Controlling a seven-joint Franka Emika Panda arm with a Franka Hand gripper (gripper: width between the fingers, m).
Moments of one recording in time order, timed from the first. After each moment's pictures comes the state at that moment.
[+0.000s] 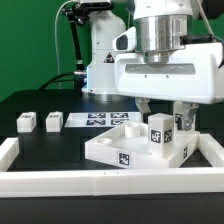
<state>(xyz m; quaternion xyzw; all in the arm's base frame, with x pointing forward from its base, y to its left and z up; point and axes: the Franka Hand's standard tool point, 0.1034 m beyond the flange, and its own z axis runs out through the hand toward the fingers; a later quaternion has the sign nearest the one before) 0.587 0.065 0.078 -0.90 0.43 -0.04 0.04</state>
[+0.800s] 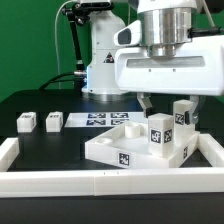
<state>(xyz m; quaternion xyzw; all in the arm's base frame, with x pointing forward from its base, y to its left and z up) 0.584 0.070 0.090 -0.93 0.35 -0.04 0.04</state>
